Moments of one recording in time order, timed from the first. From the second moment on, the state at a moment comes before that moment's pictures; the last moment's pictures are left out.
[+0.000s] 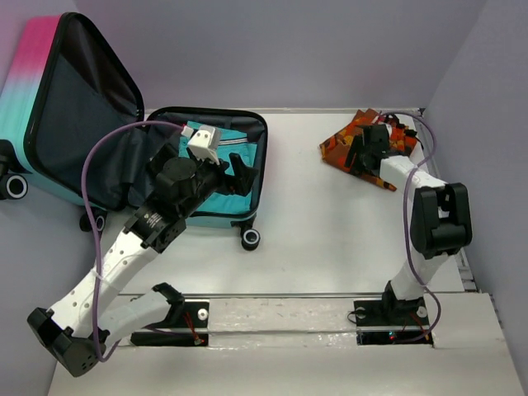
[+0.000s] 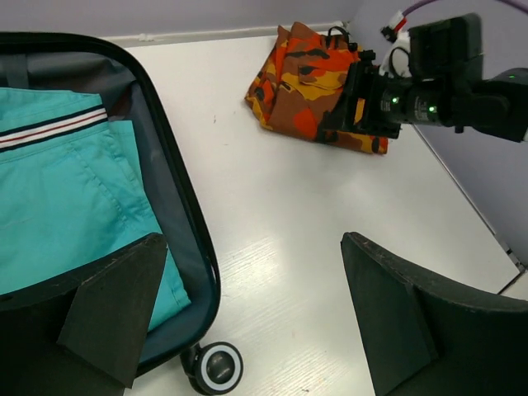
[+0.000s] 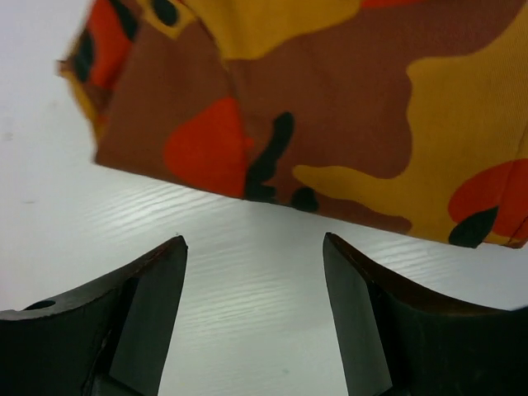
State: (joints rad) left arm -0.63 0.95 1.03 -0.26 -0.04 -0.35; right arm 0.14 1.72 1.22 -0.25 0.21 0.42
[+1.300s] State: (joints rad) left arm -0.87 1.17 1.14 -0.25 -0.03 -0.40; right arm 0.26 1.43 0.93 -0.36 0.03 0.46
